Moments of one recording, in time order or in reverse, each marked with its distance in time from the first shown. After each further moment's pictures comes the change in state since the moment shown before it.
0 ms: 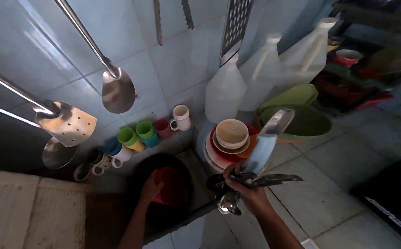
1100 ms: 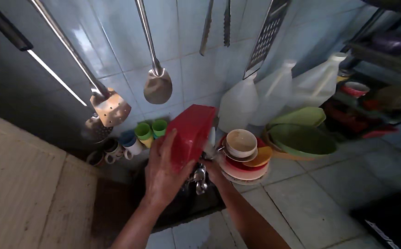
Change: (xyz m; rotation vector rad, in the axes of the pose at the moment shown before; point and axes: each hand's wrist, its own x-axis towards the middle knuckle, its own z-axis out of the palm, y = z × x) left_hand -0.165 0.166 -0.100 -0.131 0.789 0.729; right_hand 0.081 0.104 0.063 -0.285 0.175 0.553
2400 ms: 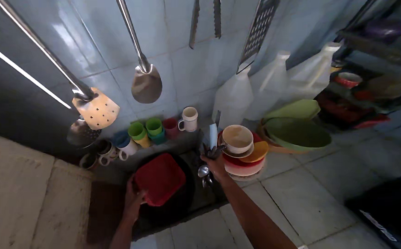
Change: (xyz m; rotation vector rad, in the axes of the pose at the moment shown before) left_hand -0.119 -0.178 0.021 -0.531 -0.101 -0.991; right_hand -0.002 -0.006 -0.024 -0.017 0.045 -0.154
